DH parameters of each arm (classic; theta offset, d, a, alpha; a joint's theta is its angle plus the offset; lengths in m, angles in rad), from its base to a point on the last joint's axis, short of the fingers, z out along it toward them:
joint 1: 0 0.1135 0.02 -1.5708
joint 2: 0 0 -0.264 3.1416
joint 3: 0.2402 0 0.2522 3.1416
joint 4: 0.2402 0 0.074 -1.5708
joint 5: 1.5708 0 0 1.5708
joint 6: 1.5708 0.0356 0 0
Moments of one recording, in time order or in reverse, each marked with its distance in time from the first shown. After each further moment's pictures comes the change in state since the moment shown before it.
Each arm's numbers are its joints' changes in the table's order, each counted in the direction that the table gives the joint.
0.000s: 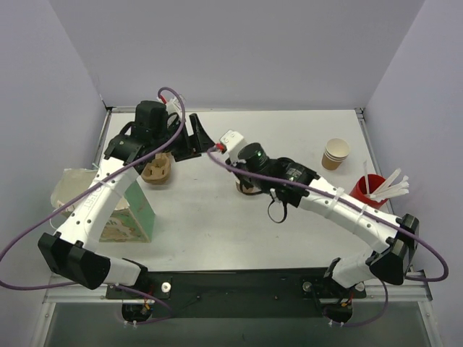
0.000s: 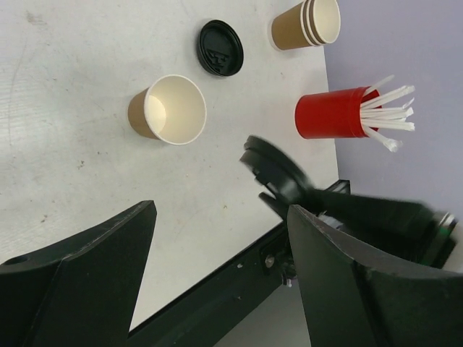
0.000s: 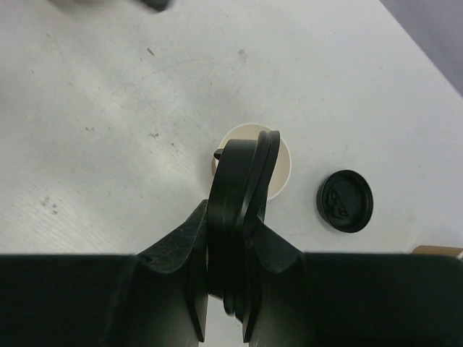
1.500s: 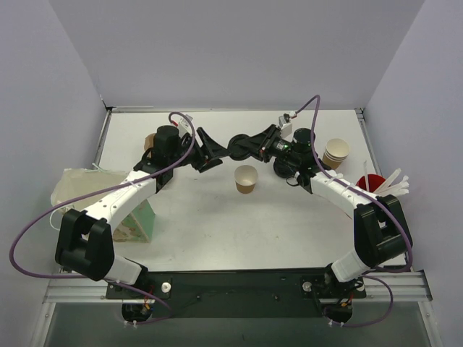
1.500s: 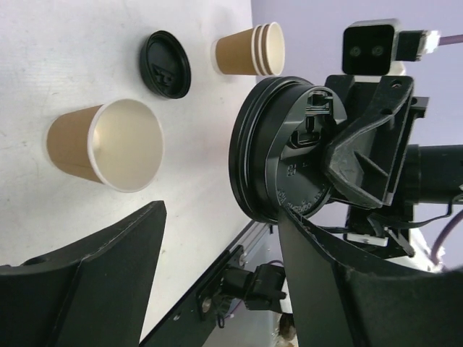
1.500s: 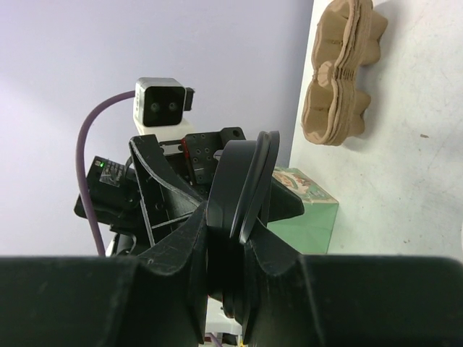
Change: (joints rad) left arm -0.014 0.069 -0.463 -0.737 0.101 -0.376; right arm -0.587 0.118 -0.415 -1.096 -0.973 1.461
